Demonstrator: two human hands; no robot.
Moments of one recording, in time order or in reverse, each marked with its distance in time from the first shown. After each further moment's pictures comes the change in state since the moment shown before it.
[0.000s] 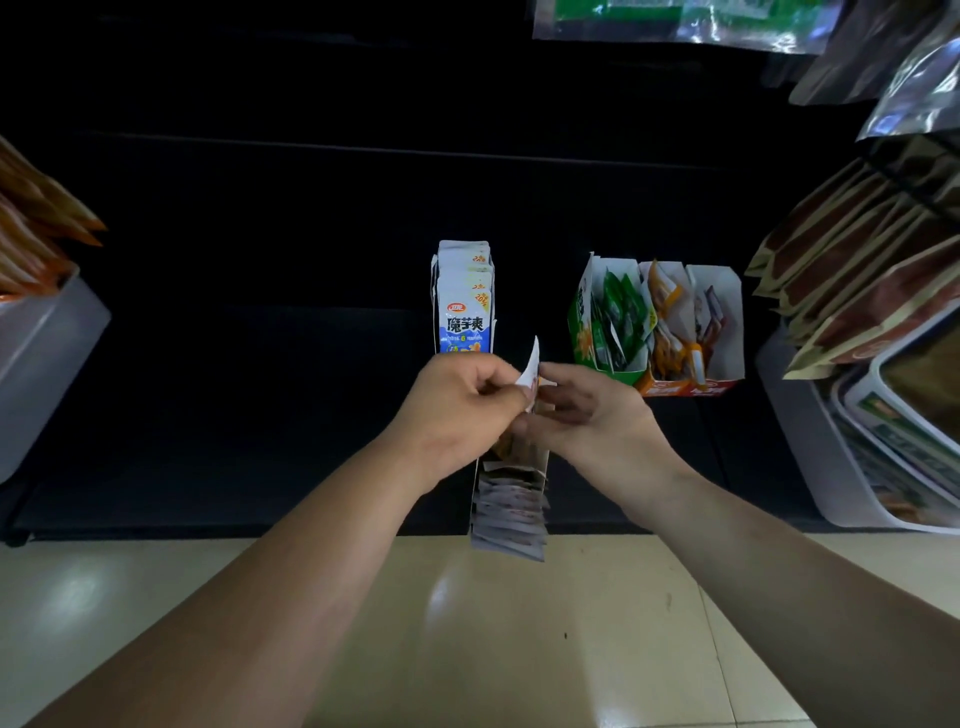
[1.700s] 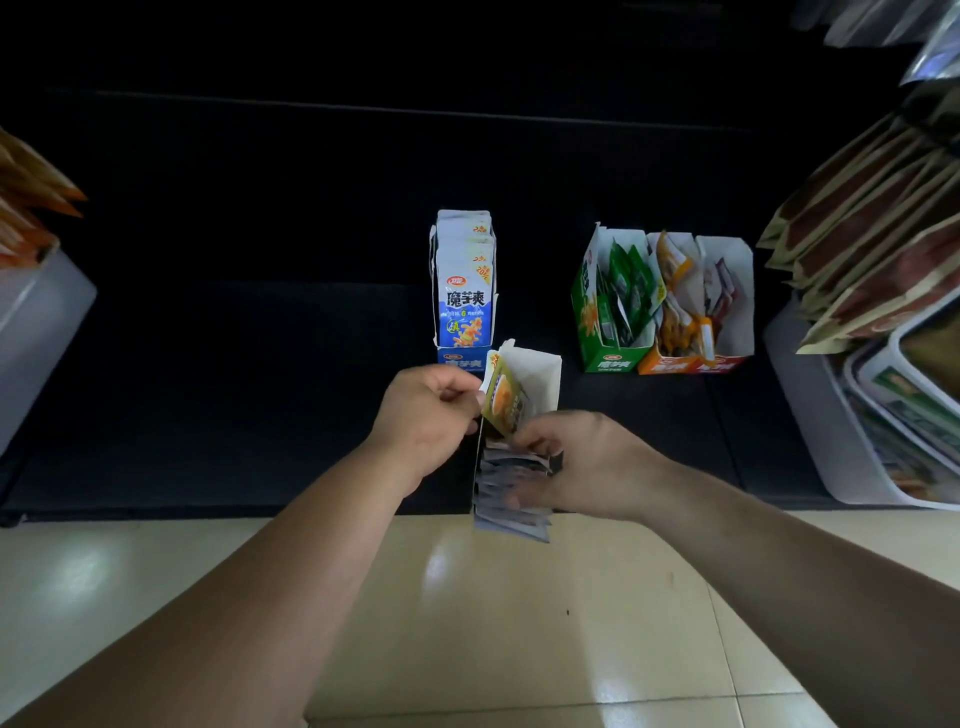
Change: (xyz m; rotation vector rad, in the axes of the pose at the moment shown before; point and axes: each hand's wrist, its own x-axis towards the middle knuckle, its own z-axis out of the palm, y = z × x) left_hand 0.001 -0.055 -0.005 -0.007 0.166 -0.208; right_hand 0.003 0.029 0.003 -0.733 -0.336 0.134
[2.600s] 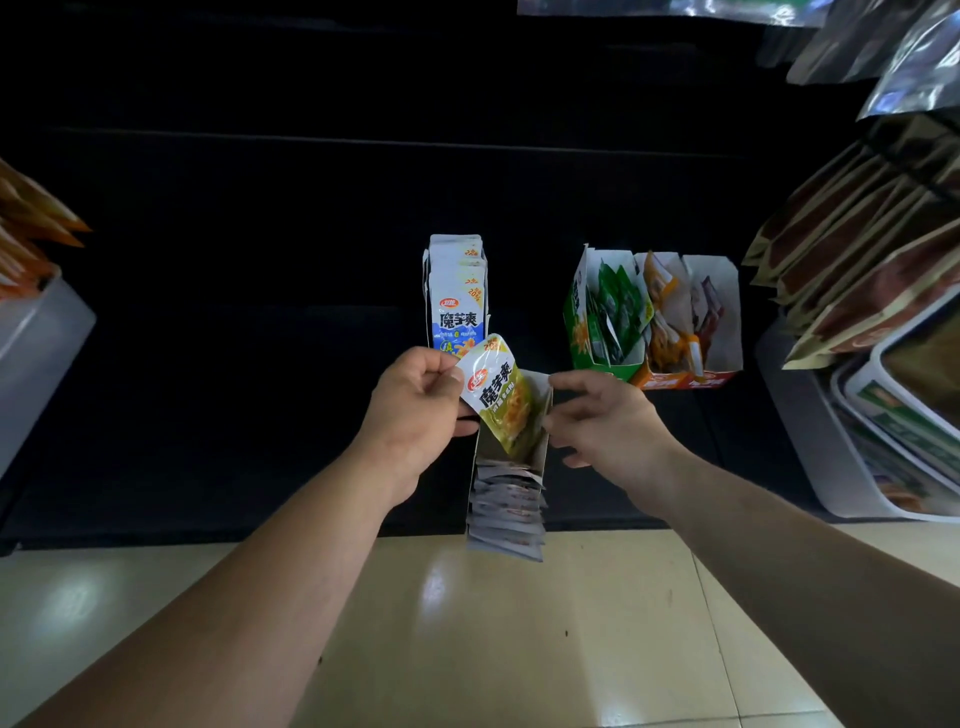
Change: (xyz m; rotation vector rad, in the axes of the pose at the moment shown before) left_hand 0.003 0.025 0.000 -0.233 0.064 -0.013; right_hand 0.008 0.008 -0.021 0.693 0.295 0.115
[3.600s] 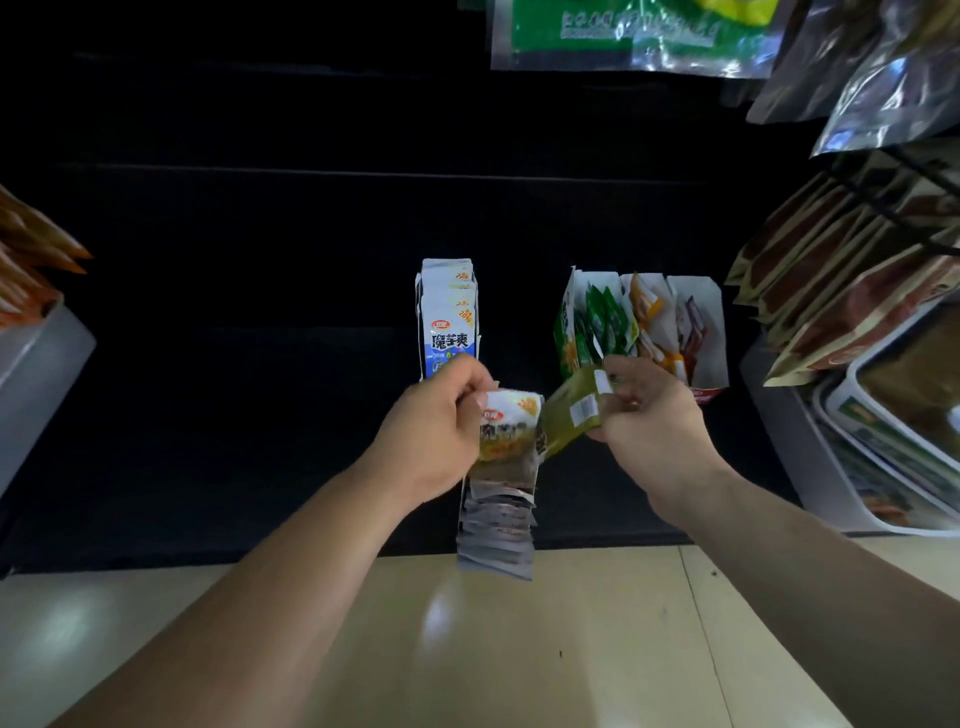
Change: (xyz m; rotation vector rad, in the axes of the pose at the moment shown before) left_hand -0.005 0.011 0.002 0.536 -0.216 0.394; right_hand -0.015 -0.013 -0.029 0.052 0.265 -0.073
